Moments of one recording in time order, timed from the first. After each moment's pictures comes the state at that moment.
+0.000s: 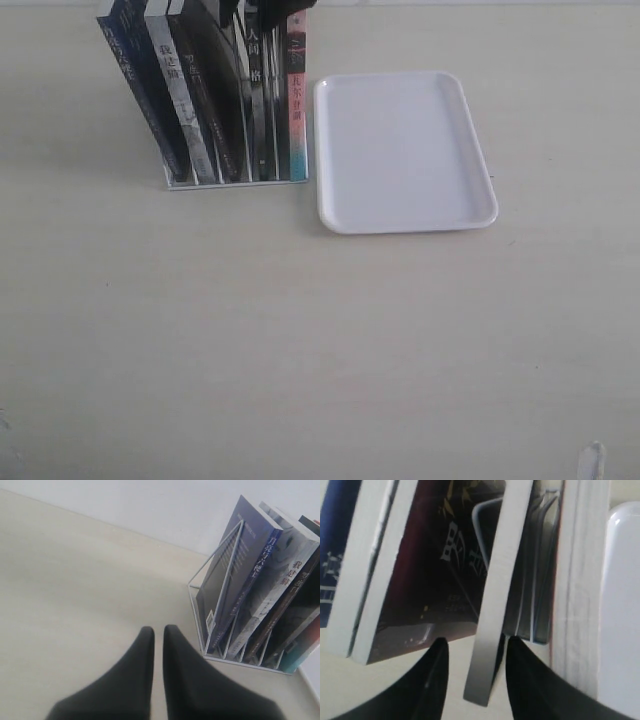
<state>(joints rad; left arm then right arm) -0.01 0.00 0.00 -0.10 0.33 -0.24 0.73 2.02 -1.90 0.13 1.00 0.45</state>
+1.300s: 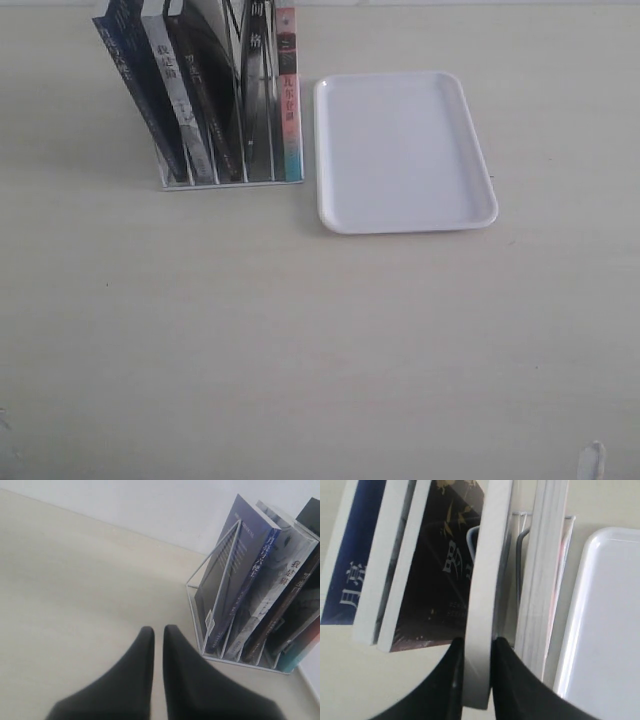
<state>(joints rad) -0.01 0.00 0.00 -0.10 0.33 -0.24 0.73 1.95 -1.90 0.10 1.01 0.43</state>
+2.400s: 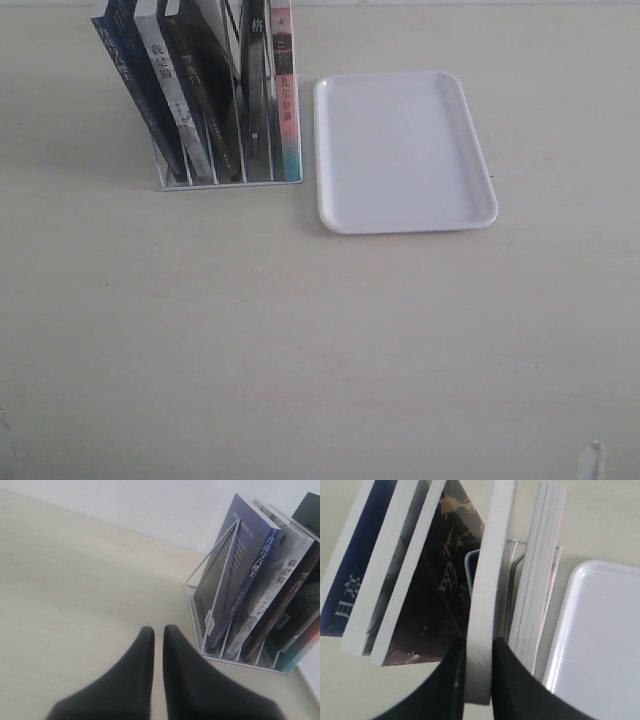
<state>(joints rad) -0.01 0.00 0.00 -0.10 0.33 -0.24 0.75 1.95 -1.90 0.00 0.96 0.41</state>
